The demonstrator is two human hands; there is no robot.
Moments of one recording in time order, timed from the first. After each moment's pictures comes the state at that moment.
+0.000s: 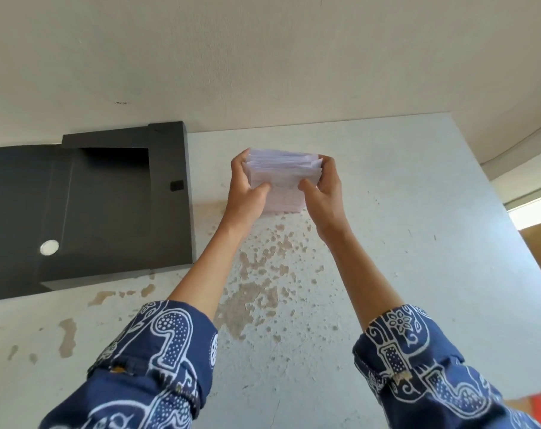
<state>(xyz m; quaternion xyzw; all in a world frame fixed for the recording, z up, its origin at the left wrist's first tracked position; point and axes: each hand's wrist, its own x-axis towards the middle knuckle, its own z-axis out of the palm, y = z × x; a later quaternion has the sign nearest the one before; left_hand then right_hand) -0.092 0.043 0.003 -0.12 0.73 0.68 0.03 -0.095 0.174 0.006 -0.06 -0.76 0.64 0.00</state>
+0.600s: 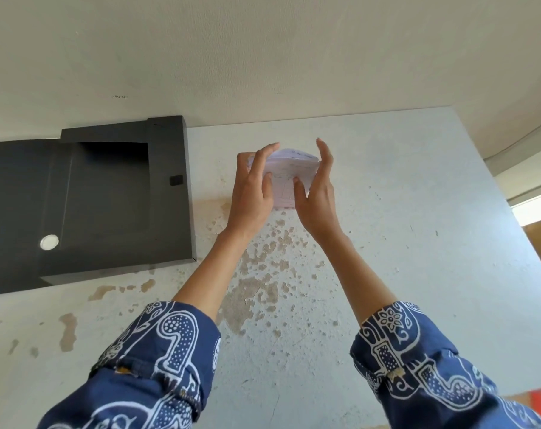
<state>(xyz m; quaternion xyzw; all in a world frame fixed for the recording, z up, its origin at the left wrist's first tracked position) -0.088 0.048 -0.010 0.02 0.89 0.44 -0.14 -0.091 0.171 -0.015 0.06 -0.86 0.50 0.10</state>
